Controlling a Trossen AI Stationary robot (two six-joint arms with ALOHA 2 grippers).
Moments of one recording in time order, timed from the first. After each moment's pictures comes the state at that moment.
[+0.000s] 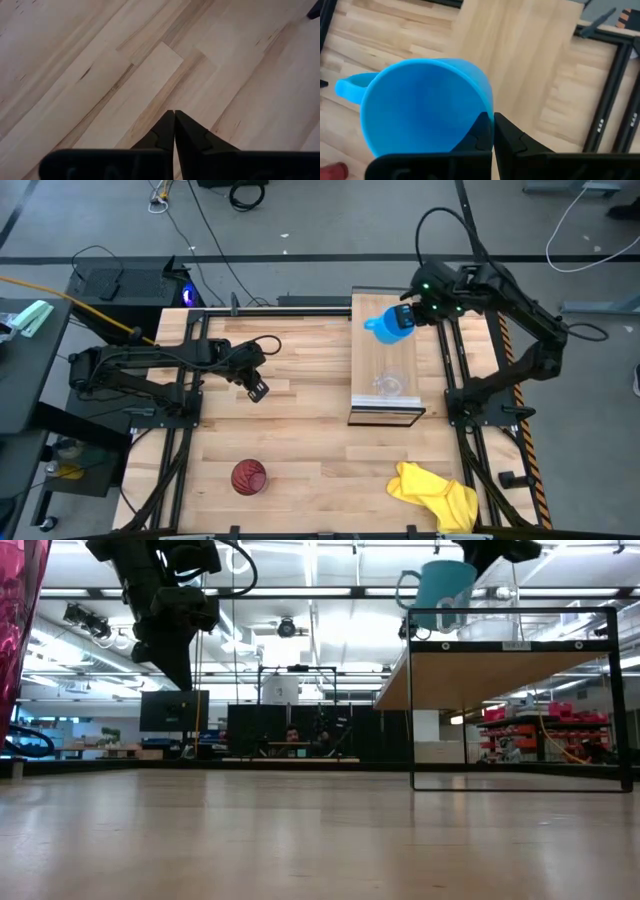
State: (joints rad) left arm 0.19 1.18 0.86 -0.79 -0.07 -0.49; right arm -0.43 1.34 1.79 -1.57 0.15 0.83
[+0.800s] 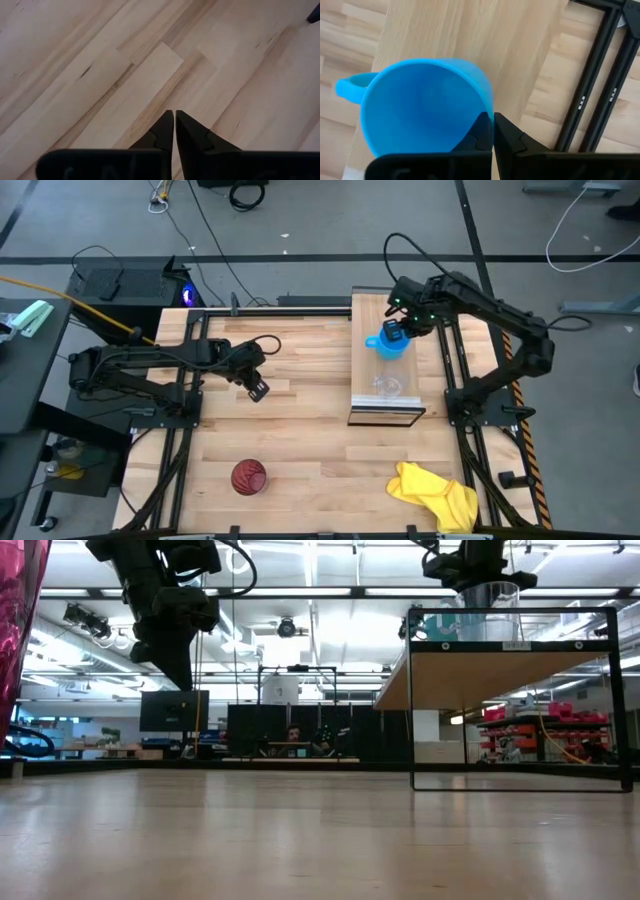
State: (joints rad) left arm 0.19 1.18 0.86 -0.79 -0.07 -0.51; right arm -0.45 1.43 1.62 -1.57 0.14 0.83
